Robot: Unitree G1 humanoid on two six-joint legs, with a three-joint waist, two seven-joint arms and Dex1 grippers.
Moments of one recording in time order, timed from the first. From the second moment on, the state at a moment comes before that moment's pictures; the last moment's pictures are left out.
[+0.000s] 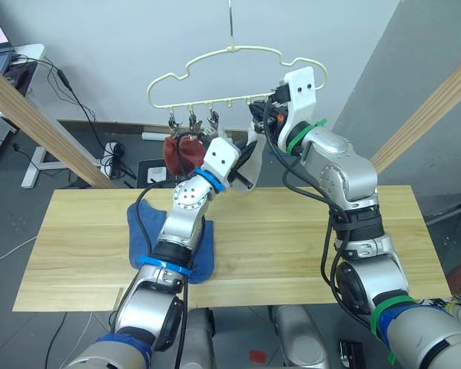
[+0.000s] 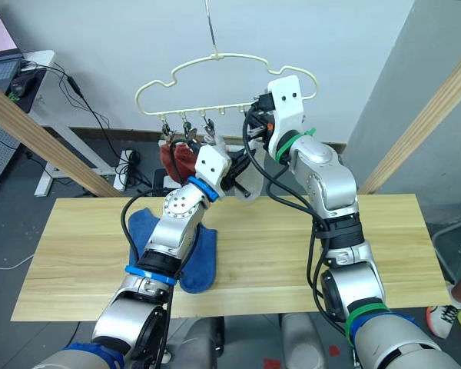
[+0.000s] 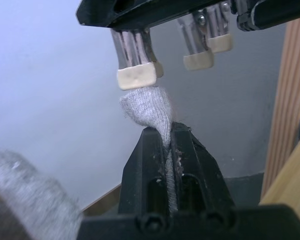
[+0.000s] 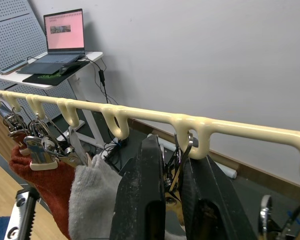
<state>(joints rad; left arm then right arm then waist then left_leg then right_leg) -0.71 0.15 -0.08 0.47 -0.09 -0.18 -0.50 -0.96 -0.09 -0.01 0.15 0.22 0.62 0.35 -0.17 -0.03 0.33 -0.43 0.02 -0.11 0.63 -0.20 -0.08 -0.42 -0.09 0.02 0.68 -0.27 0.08</state>
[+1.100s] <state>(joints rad) -0.73 0.12 -0.03 0.41 -0.22 -0.03 -0.58 -0.94 -0.10 0.02 0.13 0.22 0.64 0.34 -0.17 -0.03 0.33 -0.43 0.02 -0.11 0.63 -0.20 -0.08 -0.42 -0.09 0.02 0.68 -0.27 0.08</state>
